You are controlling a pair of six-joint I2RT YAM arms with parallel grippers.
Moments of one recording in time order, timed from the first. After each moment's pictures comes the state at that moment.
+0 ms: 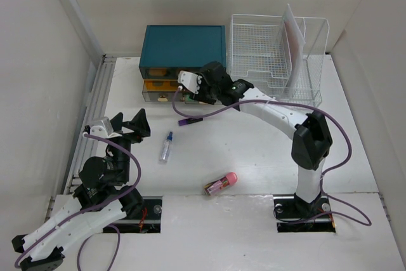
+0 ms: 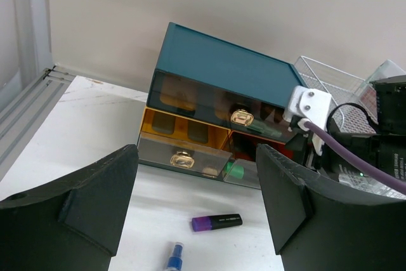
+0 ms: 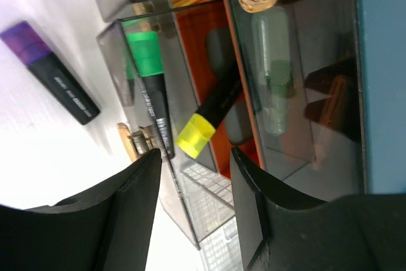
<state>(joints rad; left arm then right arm) -0.91 0.24 0.54 0.06 -0.91 -0.07 0.78 1.91 1.69 -0.44 0.09 -0.72</state>
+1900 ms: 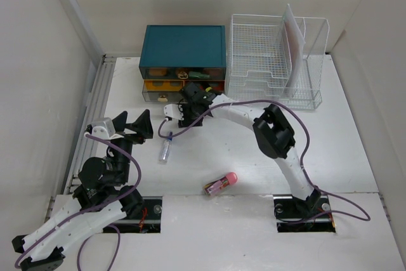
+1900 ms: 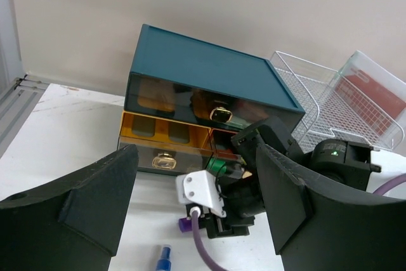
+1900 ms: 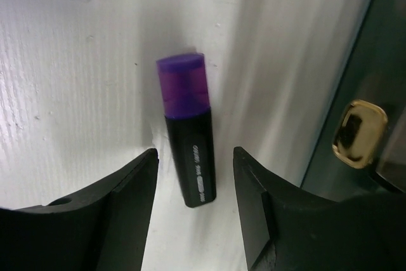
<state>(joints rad) -0.91 0.23 0.54 0.05 -0.81 -0.07 0.85 2.28 1.89 -0.63 -0.14 -0.93</state>
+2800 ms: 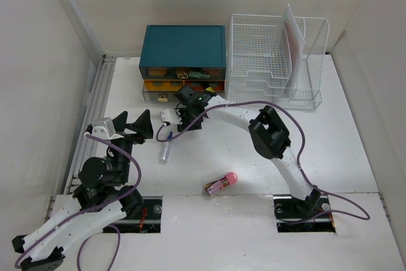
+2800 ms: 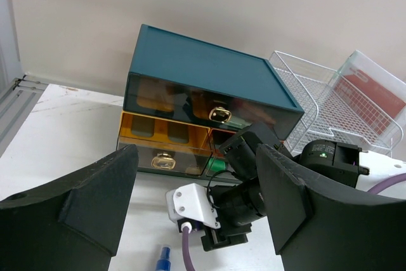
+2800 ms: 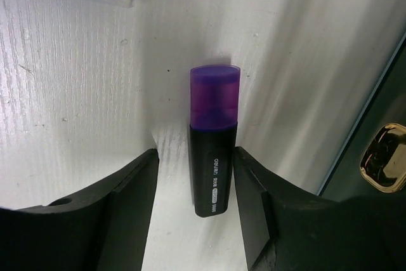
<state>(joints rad) -0.91 0.23 0.54 0.06 -0.81 -0.07 0.88 2.33 1.96 -0.73 -0.13 -0.95</state>
